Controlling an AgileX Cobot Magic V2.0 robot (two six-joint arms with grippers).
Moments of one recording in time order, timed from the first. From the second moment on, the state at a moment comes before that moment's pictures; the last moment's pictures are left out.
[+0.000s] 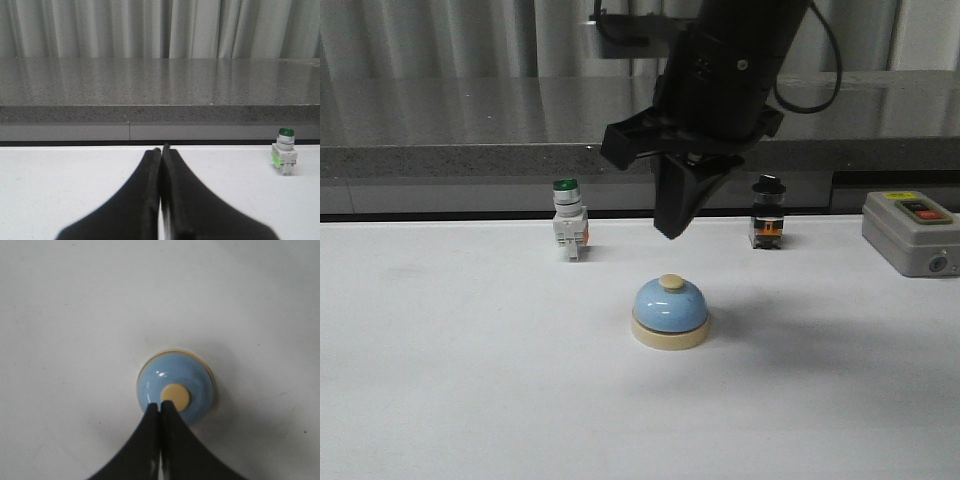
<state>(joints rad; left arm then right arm) -0.03 -0.01 0.00 -0.05 0.06 -0.01 0.56 1.86 -1.43 0.14 0.82 -0.25</state>
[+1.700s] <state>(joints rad) -0.03 -0.01 0.00 -0.05 0.06 -0.01 0.11 1.12 -0.84 -0.03 0.79 0.16</state>
